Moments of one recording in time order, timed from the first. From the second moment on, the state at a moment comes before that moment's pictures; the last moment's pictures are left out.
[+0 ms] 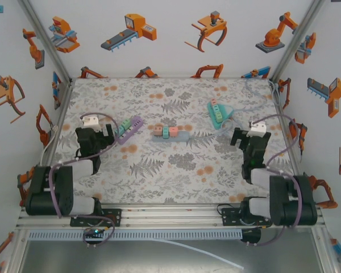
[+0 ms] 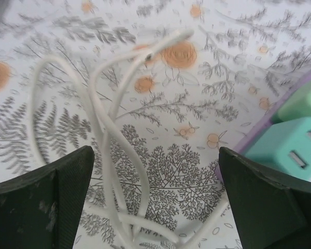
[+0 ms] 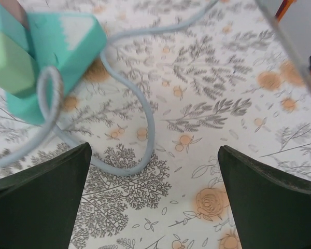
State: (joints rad) left arm -0.08 1.33 0.35 0.64 -0.15 -0.03; right arm 0.01 1.22 0.21 0.80 0.18 0.03
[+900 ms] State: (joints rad) left arm -0.62 0.82 0.66 -0.24 -0.09 -0.63; right arm 0.50 1.66 1.20 -0.37 -0.60 -0.76
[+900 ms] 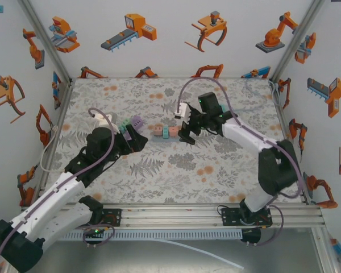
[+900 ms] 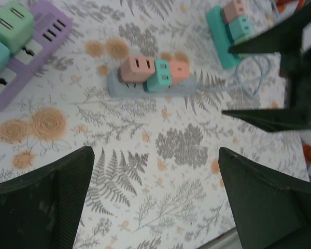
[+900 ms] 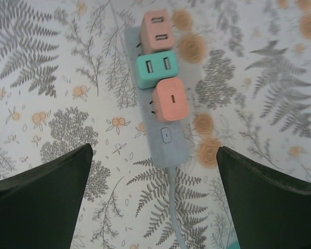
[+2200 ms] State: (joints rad) left arm -0.65 0.76 0.66 -0.43 -0.21 -0.55; right arm 0.77 1.69 0.97 -0.42 -0.32 -0.68
